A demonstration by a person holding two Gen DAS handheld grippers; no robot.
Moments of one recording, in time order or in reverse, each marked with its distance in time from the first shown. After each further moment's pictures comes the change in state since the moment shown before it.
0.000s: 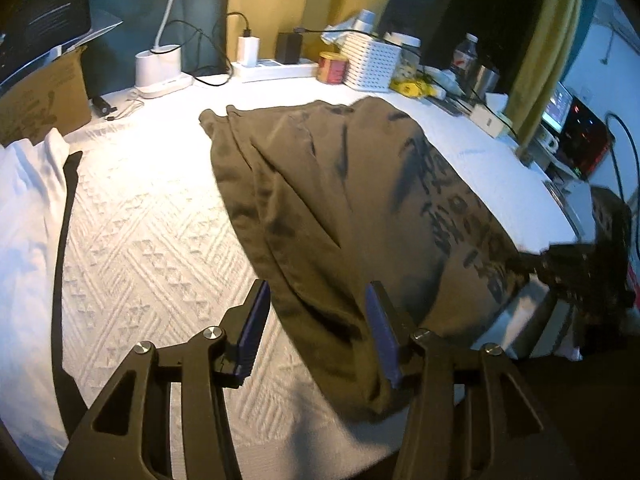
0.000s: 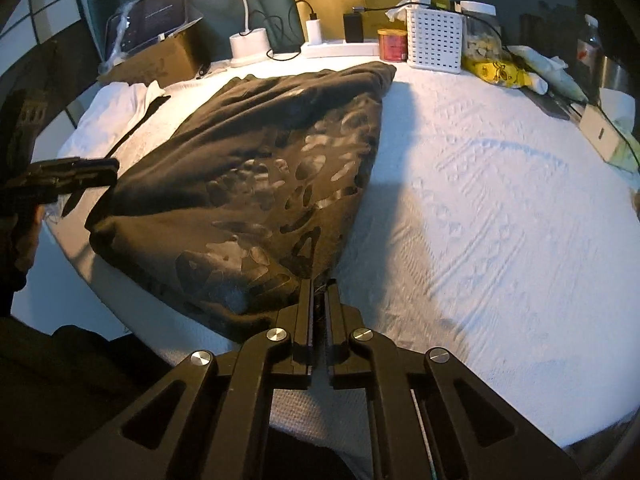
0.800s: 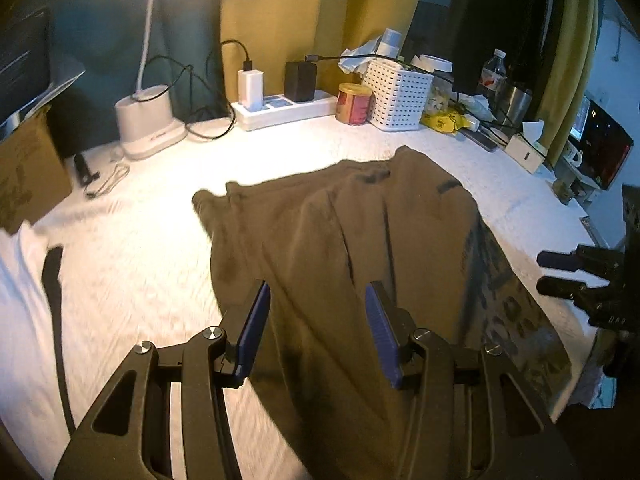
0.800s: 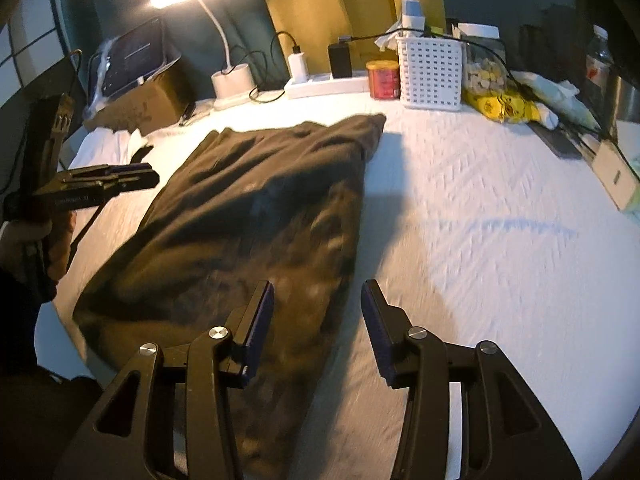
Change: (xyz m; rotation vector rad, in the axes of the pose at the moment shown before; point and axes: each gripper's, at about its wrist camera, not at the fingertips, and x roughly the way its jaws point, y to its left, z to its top) left arm 0.059 0.016 0.091 0.063 -0.055 0.058; right arm 0.021 -0.034 0.082 0.033 -0.073 0.029
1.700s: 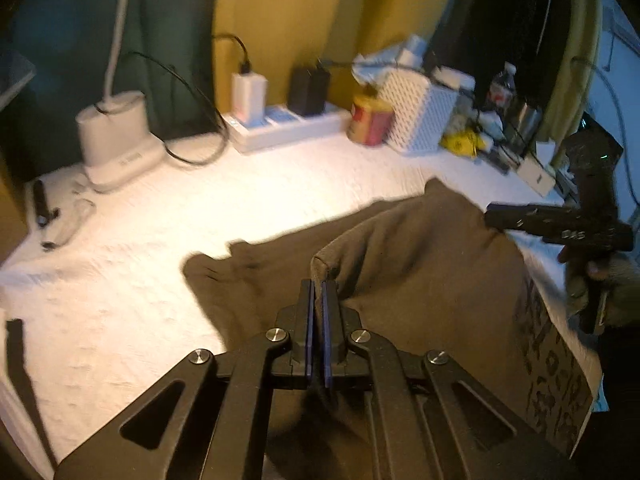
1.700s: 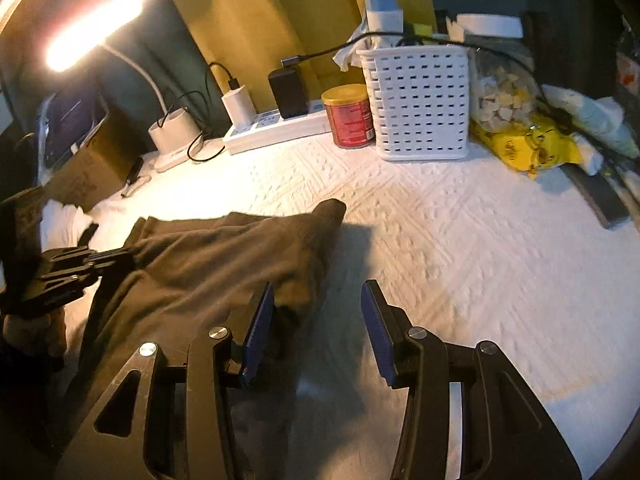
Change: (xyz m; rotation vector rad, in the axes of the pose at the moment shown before) left arm 0.047 0.045 0.042 0.002 -0.037 -0.083; right arm 0.098 -0.063 0.109 0.114 -0.014 0.022
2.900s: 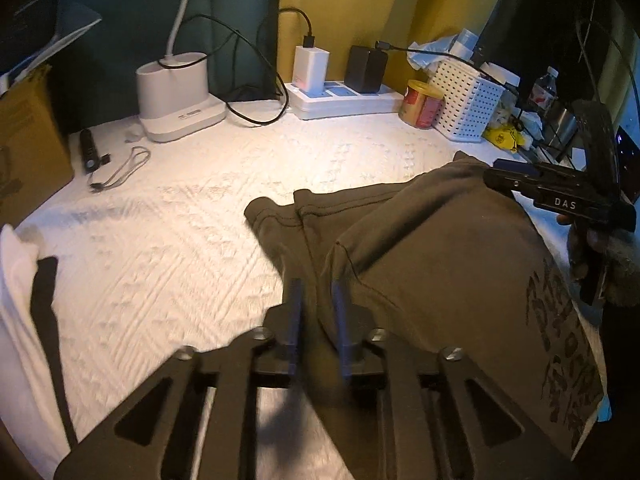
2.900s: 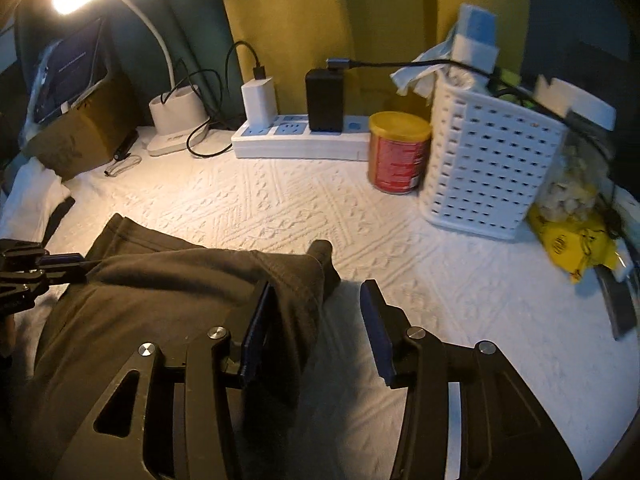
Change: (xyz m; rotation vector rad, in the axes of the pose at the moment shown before) left arm -0.011 0.016 -0.023 -0.108 0.072 0.120; right arm 0.046 0.028 0.037 -0.211 -0.008 -0.081
